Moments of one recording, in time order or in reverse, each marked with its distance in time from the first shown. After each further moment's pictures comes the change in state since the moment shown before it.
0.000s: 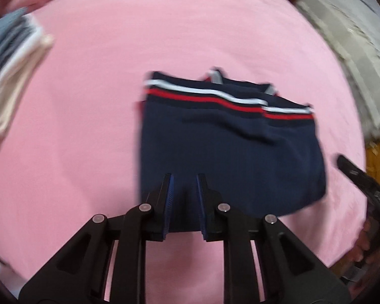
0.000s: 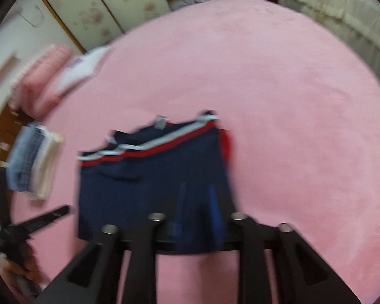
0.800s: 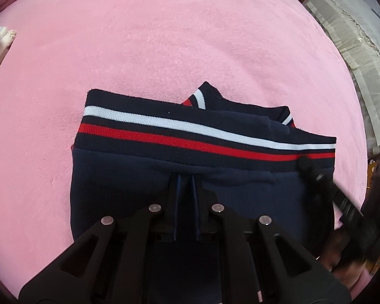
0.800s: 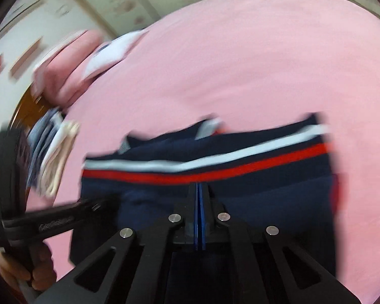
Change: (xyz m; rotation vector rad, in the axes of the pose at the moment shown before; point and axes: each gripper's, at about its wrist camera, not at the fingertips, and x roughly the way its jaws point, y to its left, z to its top) left arm 0.116 -0.026 0.080 -0.079 0.030 -0.010; right arm 0.138 -0.006 0.043 0.008 0.012 0.054
